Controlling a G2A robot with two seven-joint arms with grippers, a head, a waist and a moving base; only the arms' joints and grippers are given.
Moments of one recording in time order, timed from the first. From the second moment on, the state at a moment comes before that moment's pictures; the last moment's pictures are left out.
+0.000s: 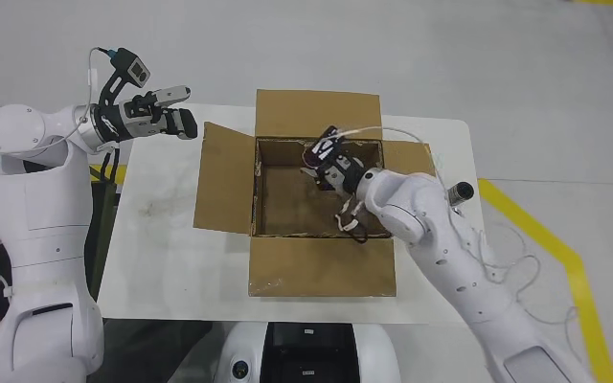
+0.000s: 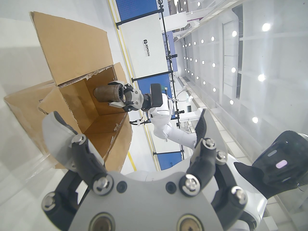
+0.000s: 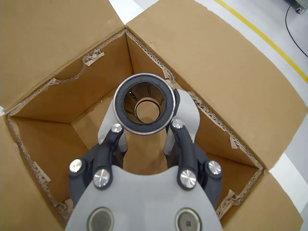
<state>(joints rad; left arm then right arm) 0.86 -0.99 -1.66 -1.33 -0.37 0.01 -1.45 -0.92 -1.30 0.90 -1.63 -1.09 -0.26 0.67</state>
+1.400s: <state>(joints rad) 0.86 -0.99 -1.66 -1.33 -0.37 0.01 -1.45 -0.67 -1.47 0.62 -0.99 -1.06 -0.44 0.44</state>
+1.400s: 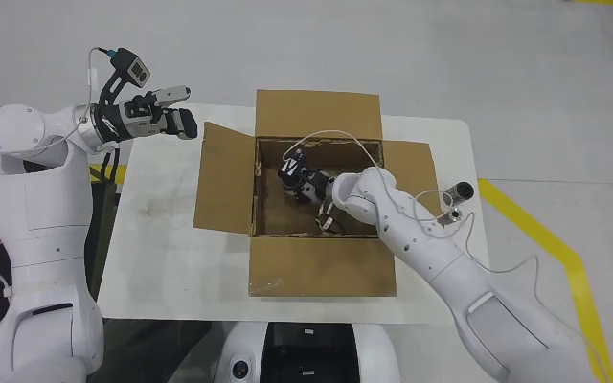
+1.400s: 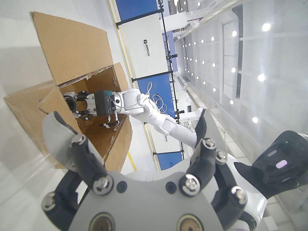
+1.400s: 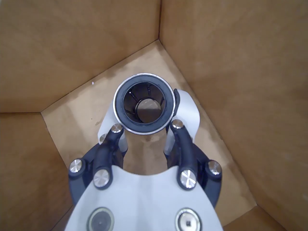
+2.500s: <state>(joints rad) 0.86 -0.99 -1.66 -1.33 -0.37 0.01 -1.45 -0.89 -1.37 0.87 -1.44 -1.22 -0.46 0.54</state>
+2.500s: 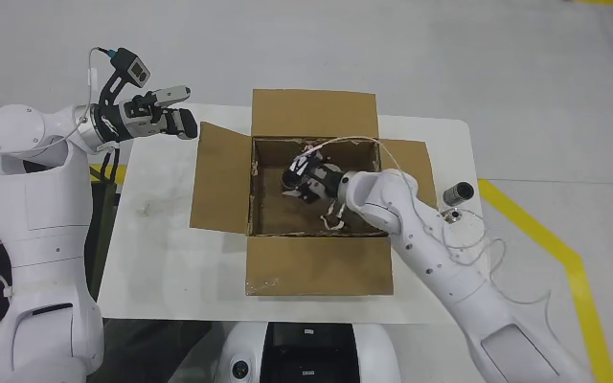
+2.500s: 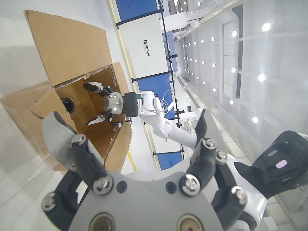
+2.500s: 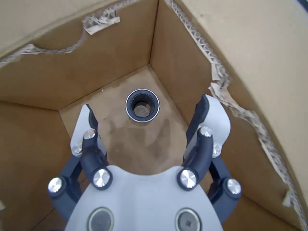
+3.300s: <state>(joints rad) 0.86 -0.99 -1.66 -1.33 -0.37 0.01 -1.45 -1.36 -1.27 1.27 -1.91 -1.21 -0.48 0.40</state>
